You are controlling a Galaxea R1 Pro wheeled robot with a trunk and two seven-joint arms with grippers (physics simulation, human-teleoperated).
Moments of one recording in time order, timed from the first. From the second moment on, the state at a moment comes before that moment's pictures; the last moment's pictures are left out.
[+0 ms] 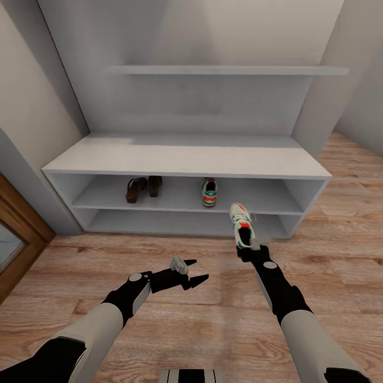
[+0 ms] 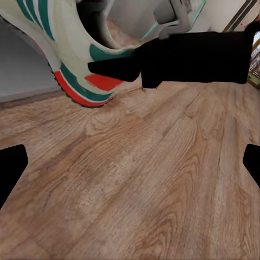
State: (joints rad) left arm -0.84 -0.11 -0.13 -0.32 0.11 -0.20 -1.02; right arm -0.73 0.03 -0.09 -0.73 0.25 0.15 0.01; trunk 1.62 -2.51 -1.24
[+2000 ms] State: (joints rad) left arm -0.80 -0.11 -0.13 -0.22 0.10 -0.23 -1.32; right arm -0.73 0.03 -0.21 -0.74 0.18 0.15 0.15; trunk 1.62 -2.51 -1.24
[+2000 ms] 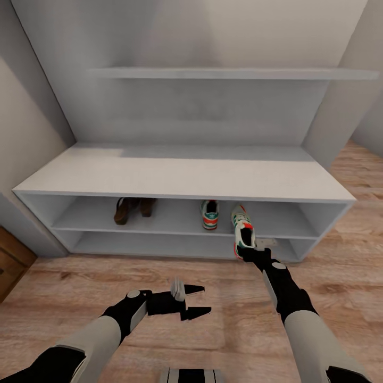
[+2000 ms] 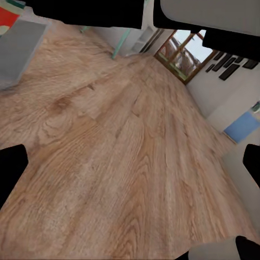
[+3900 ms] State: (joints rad) left arm -0.80 -0.11 -0.13 -0.22 0.11 -0.23 -1.32; right arm -0.73 0.03 -0.21 -0.74 0.18 0.15 0.15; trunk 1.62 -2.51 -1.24
